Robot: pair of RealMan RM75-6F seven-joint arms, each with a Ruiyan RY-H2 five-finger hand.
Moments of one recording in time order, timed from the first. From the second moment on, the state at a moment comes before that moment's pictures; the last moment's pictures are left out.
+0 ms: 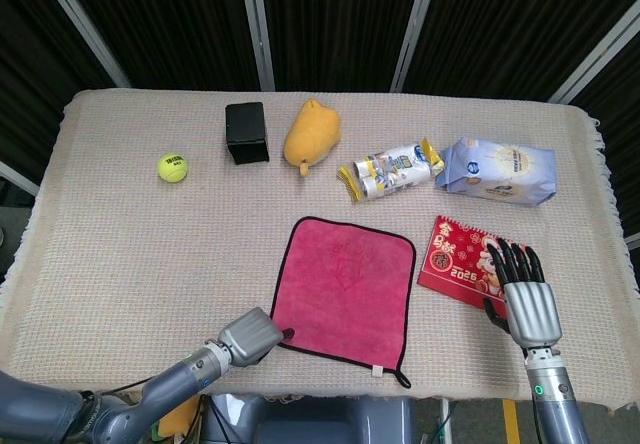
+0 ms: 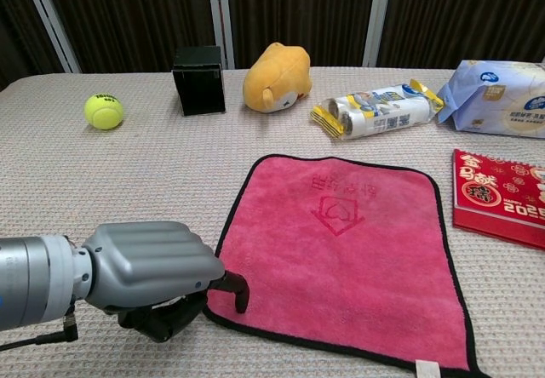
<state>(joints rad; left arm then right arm) -0.85 -1.50 0.07 -1.88 0.99 0.80 0.82 0.19 -1.39 0.05 -1.49 -1.46 1.44 -0.21</state>
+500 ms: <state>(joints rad) -0.87 -1.47 0.12 -1.90 0.99 0.81 0.78 0.19 -1.40 0.06 -1.50 -1.47 1.42 -0.22</state>
